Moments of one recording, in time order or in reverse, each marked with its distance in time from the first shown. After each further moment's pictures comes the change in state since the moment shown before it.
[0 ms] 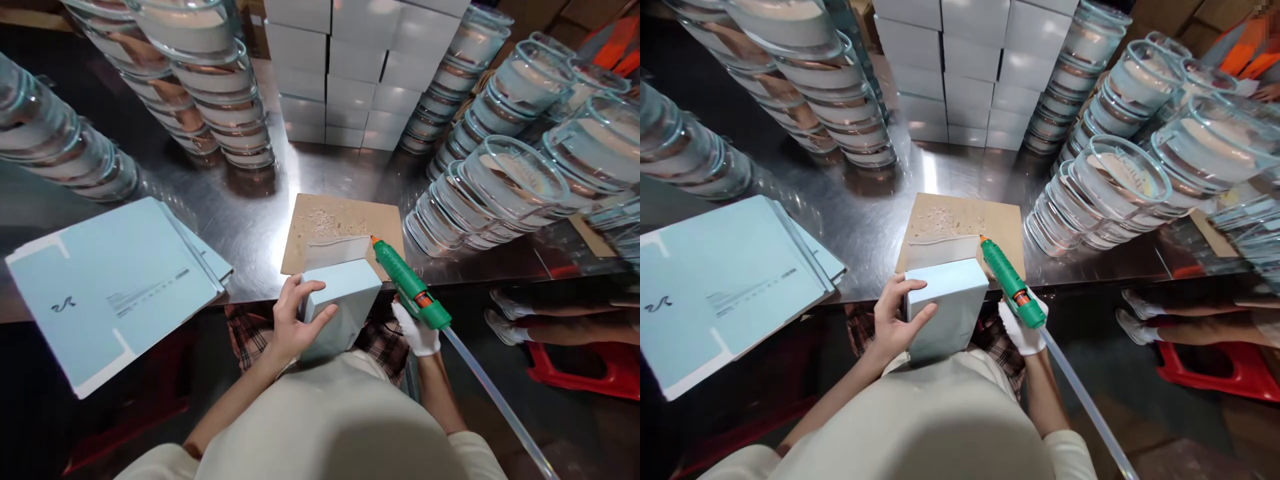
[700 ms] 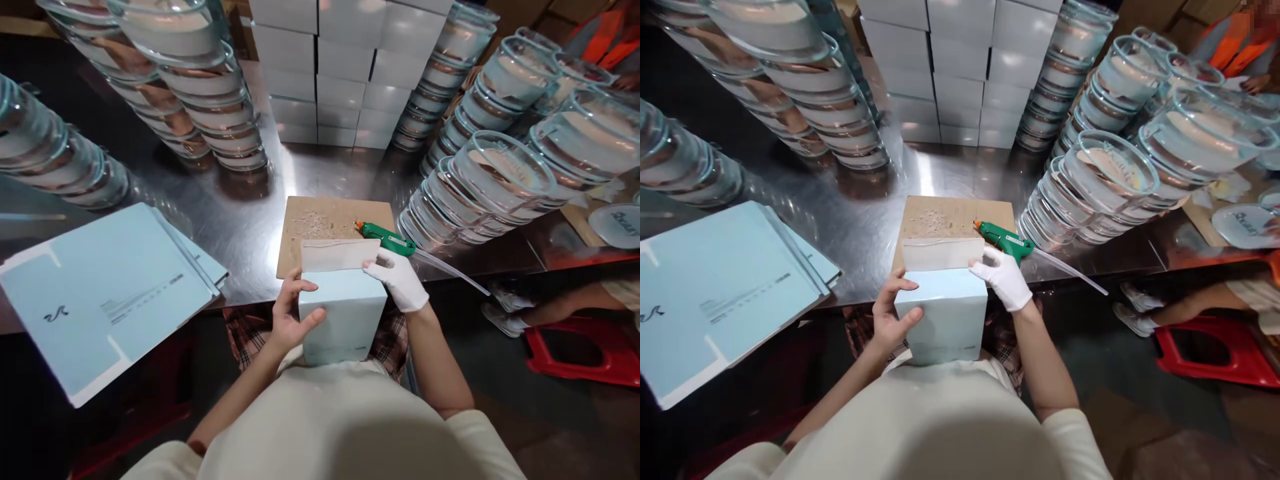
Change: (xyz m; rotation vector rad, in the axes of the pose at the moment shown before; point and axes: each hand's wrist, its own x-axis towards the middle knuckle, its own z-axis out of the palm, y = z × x) left_hand 0.000 -0.014 0.005 -0.267 -0.005 -0.099; right_hand 0.068 -0.063 0.033 0.352 -0.427 0.135
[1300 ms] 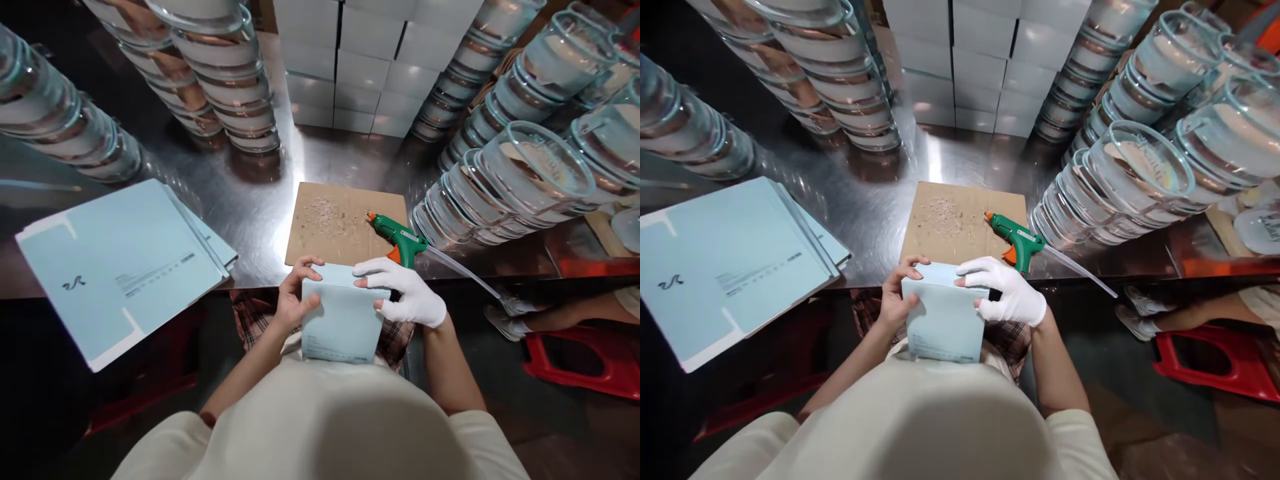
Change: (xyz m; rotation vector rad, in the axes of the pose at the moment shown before) left_hand 0.006 -0.013 -0.008 -0.164 -0.087 -0.102; right_hand -0.013 -0.018 -0.016 -0.463 -0.568 -0.671
